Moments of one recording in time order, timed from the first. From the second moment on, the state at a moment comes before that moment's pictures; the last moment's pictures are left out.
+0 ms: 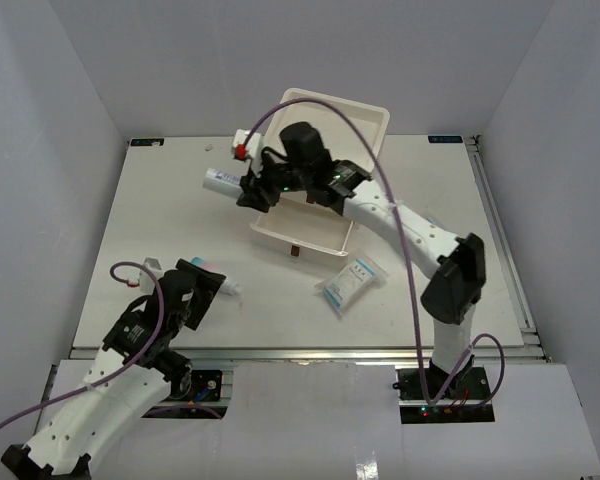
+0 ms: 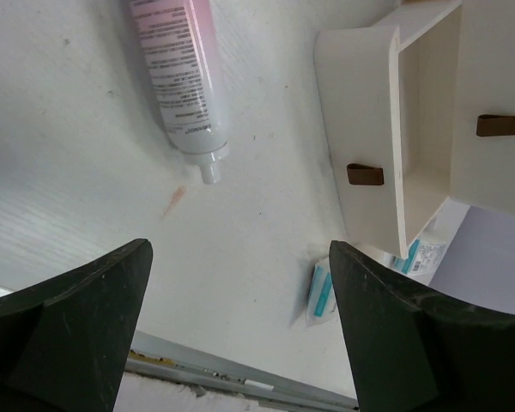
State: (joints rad) left arm -0.55 0.51 0.57 -0.82 -0.34 -1.38; right arm 0.81 1.86 1.88 -0.41 -0.50 -0.36
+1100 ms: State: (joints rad) left arm -0.36 1.04 0.69 -0.64 -0.16 -1.22; right arm 0.63 1.84 1.56 -0.59 -0.36 -0.66
